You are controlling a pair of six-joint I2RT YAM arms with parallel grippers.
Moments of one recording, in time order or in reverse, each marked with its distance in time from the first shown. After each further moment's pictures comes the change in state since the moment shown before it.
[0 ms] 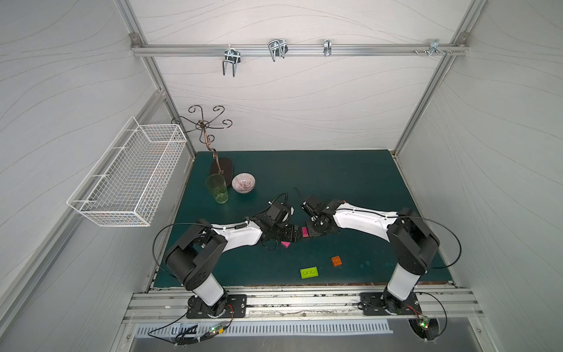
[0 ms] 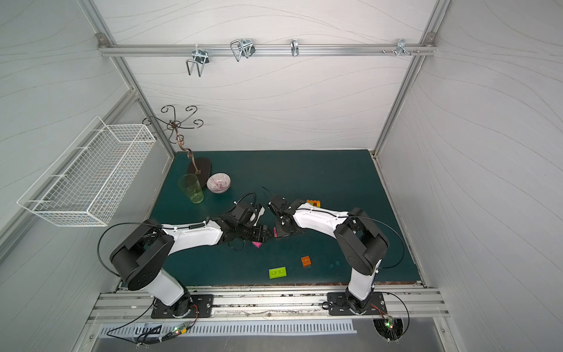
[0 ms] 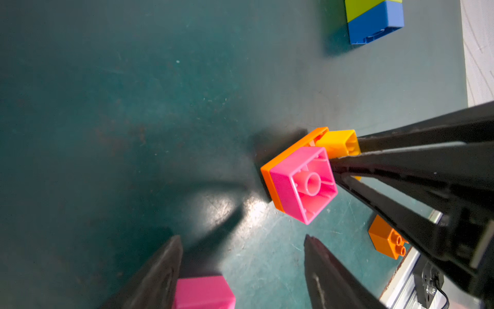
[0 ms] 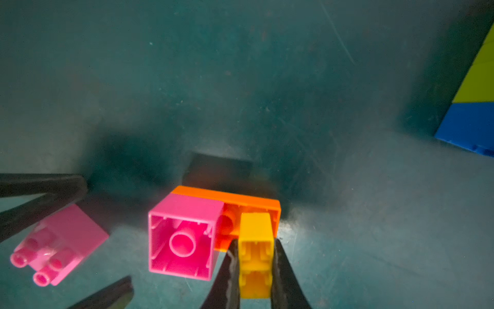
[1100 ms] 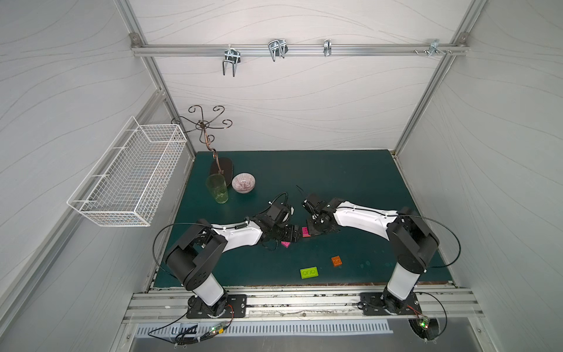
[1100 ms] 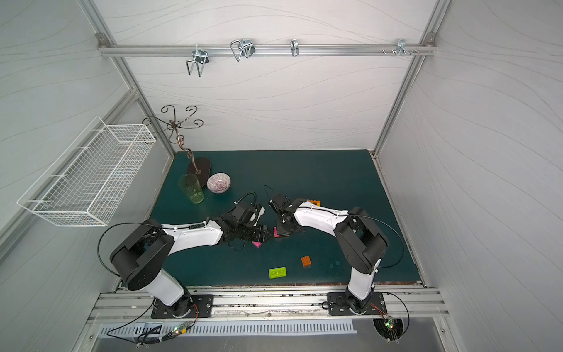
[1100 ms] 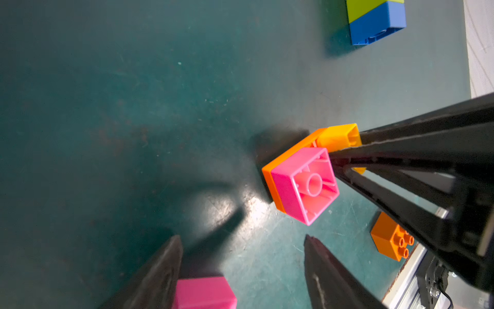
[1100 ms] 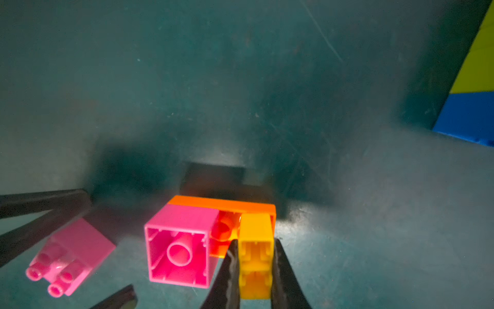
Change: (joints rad) left arm 0.000 0.000 0.002 -0.001 -0.011 0.002; right arm -0.023 0.005 0.009 -0.002 -0.029 0.063
